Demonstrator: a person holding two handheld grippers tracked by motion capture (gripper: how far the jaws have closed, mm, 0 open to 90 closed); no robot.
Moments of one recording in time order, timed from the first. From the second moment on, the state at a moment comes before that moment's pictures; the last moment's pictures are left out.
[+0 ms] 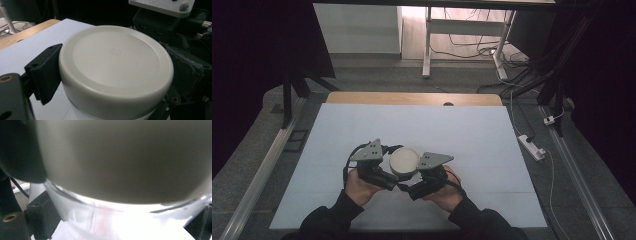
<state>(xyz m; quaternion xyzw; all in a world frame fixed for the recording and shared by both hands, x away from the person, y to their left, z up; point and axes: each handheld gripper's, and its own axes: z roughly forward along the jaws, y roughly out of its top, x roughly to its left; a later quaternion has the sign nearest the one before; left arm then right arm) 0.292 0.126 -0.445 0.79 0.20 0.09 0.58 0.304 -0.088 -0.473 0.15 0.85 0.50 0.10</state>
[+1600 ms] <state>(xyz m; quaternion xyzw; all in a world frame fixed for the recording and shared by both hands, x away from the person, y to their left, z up) 0.294 0.131 -0.430 0.83 0.00 0.01 0.56 0.297 -0.094 -0.467 0.01 0.85 0.52 -0.01</state>
